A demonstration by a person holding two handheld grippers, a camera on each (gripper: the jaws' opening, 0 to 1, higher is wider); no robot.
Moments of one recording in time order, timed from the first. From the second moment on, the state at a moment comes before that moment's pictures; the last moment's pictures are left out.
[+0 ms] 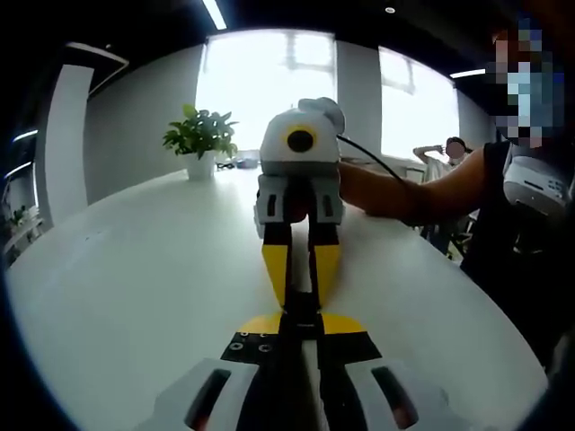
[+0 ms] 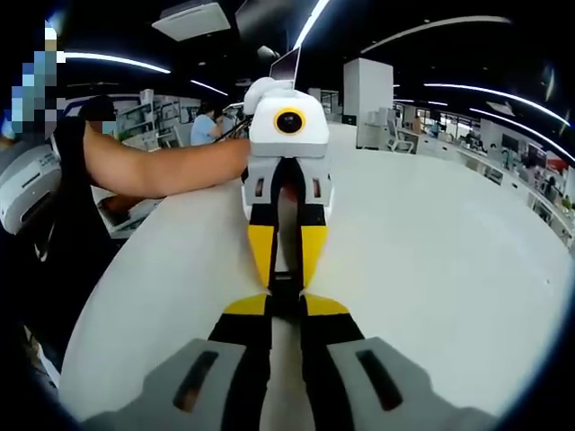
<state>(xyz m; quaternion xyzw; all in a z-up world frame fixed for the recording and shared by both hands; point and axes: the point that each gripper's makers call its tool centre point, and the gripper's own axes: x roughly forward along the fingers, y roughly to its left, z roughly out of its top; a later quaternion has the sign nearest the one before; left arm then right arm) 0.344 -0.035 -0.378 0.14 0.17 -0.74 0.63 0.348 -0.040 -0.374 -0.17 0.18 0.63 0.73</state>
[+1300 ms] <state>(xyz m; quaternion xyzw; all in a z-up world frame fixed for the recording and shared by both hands) 0.466 -0.006 -0.333 0.09 0.12 -0.49 0.86 0.408 -0.056 -0.335 -0.13 0.11 0.51 0.84</state>
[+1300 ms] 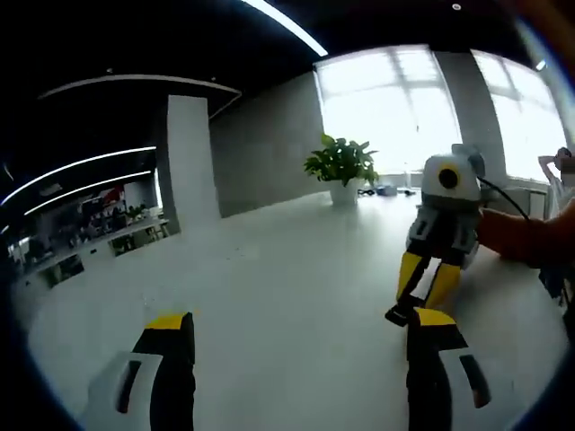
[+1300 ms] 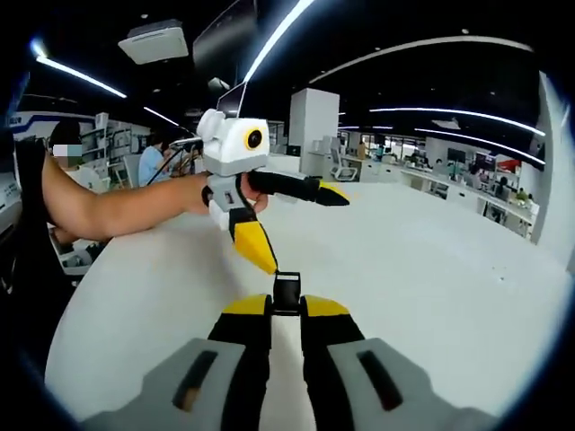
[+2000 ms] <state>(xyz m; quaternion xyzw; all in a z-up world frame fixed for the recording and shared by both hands) 0.510 0.024 -0.338 0.09 0.15 -0.35 0.92 0.457 -0.092 -0.320 -0.06 0.10 0.37 0.92</state>
